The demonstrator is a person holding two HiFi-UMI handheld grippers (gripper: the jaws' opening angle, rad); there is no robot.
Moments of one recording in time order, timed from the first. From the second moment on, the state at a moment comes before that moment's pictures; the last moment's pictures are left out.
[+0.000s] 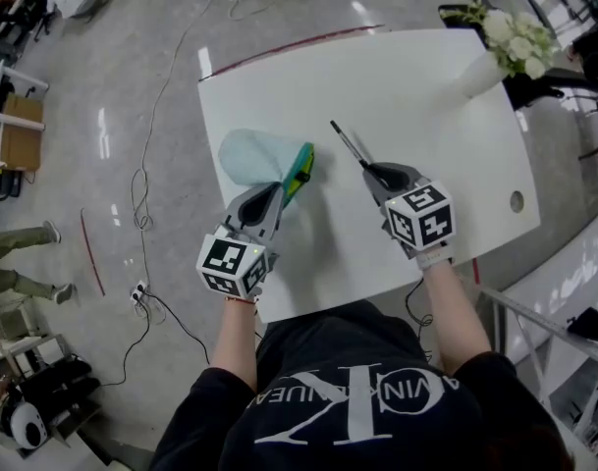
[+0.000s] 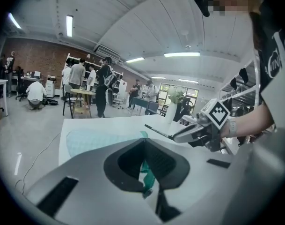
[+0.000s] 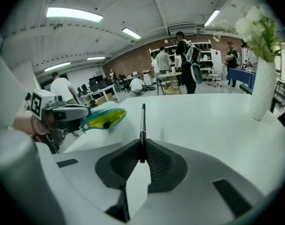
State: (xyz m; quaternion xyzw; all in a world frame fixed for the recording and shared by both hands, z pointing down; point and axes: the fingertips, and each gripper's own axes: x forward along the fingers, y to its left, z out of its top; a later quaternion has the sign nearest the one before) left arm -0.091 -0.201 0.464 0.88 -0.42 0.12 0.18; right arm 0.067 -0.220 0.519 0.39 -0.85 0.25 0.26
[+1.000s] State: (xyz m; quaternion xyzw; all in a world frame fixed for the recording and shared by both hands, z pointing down) left arm -0.095 -0.200 0.463 0.89 -0.40 0.10 0.19; right arm 0.018 -0.167 0.512 0.24 -0.87 0.19 0.37
